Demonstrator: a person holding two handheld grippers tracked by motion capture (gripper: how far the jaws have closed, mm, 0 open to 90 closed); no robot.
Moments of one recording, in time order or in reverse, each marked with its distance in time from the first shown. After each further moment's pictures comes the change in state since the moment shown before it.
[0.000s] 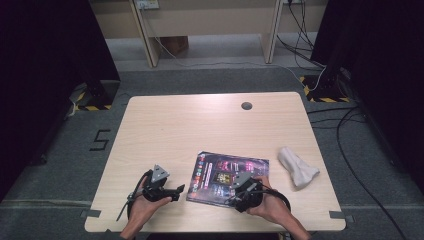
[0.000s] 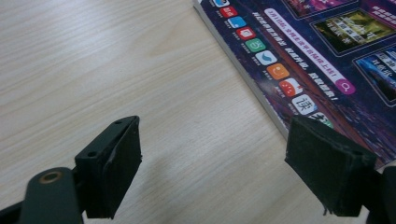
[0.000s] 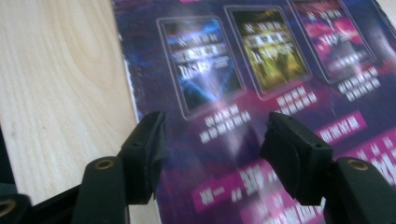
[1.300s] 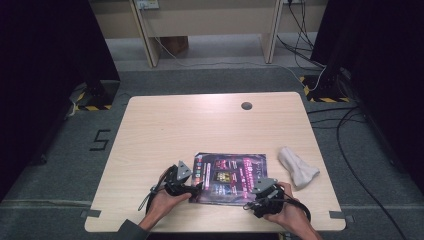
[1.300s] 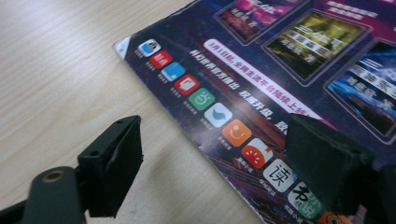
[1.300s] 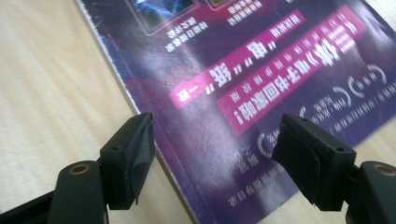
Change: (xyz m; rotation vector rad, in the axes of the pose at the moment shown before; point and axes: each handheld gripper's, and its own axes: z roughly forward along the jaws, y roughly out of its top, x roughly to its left) left arm -0.037 0.026 0.040 0.013 -0.020 0.196; right arm -0.007 -0.049 -0.024 0.008 -0.137 0.059
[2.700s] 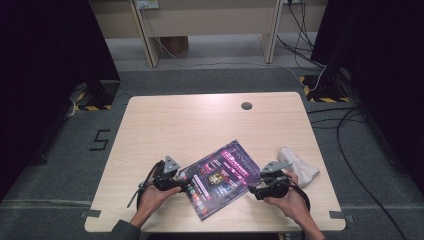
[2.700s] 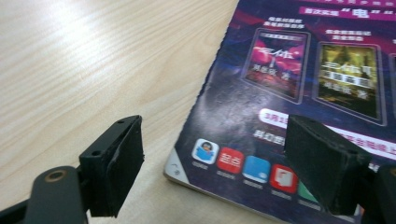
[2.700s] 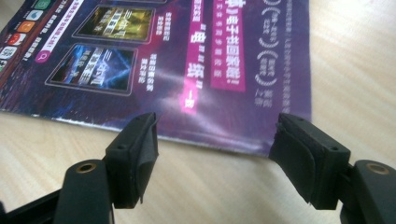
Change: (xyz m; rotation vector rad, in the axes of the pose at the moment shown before) left arm 0.039 -0.006 -0.011 -0.004 0.010 -0.119; right arm -0.038 0.000 0.005 -0.134 0.055 0.326
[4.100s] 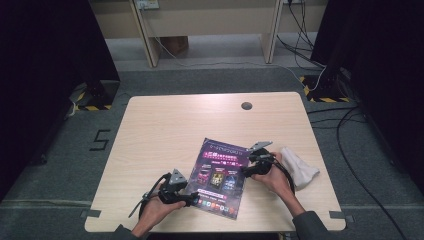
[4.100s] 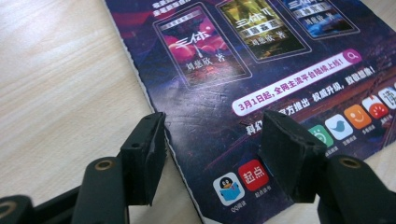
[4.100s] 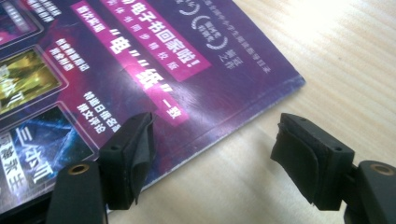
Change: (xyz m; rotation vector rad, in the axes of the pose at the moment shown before) left arm -0.045 -0.014 -0.013 0.096 -0.139 -0.008; right arm -0.030 0.054 0.056 0.070 -0.106 -0.031
